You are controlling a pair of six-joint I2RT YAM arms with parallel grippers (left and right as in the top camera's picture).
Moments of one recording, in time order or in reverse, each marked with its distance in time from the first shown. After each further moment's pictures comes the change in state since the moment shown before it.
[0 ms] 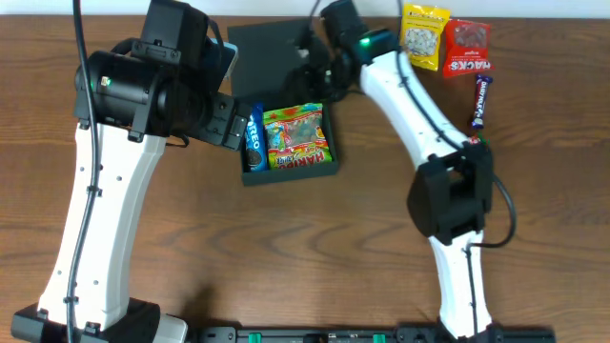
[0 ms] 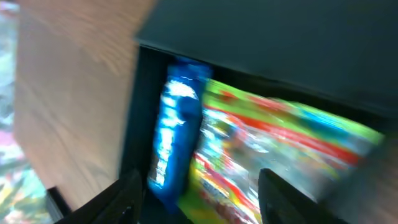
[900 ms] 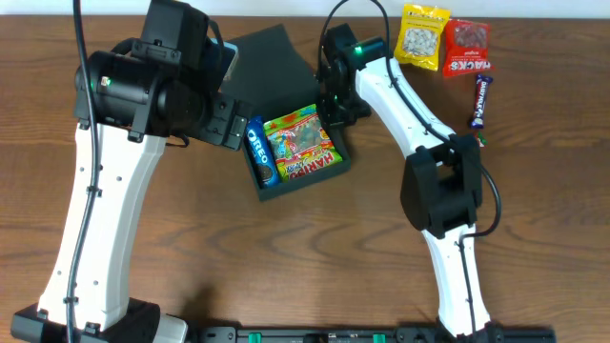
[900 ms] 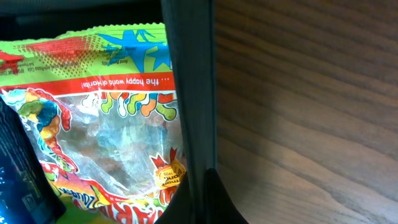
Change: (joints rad) left arm 0.000 0.000 0.000 0.000 0.000 0.000; right arm 0.027 0.093 -0.037 -0.165 0.389 -0.058
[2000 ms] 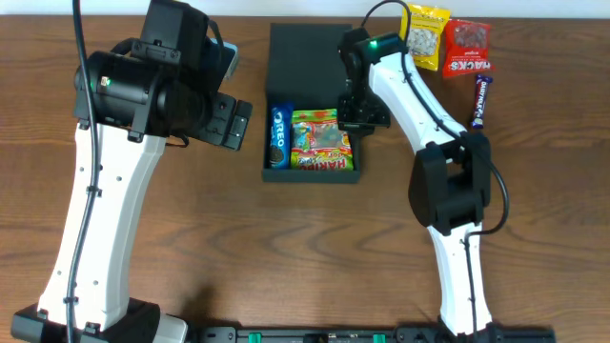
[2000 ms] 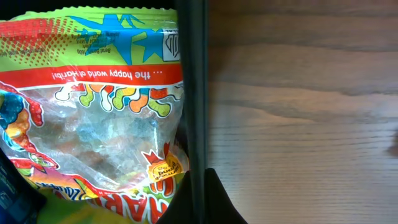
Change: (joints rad) left arm 0.000 0.000 0.000 0.000 0.000 0.000; right arm -0.058 0.000 0.005 -0.158 0.089 0.268
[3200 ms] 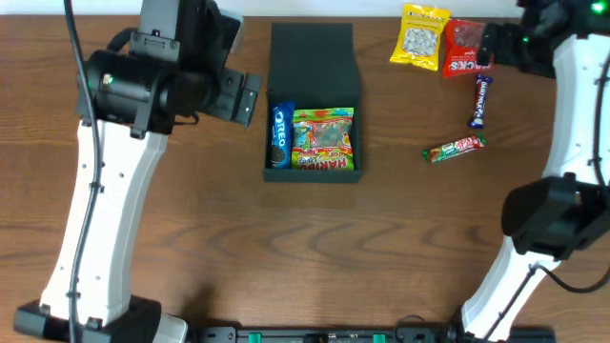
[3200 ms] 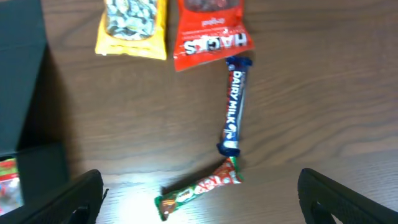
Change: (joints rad) left arm 0.000 0.023 0.000 0.224 0.050 -0.003; right arm -0.543 -0.270 0.140 0.087 -0.018 -0.399
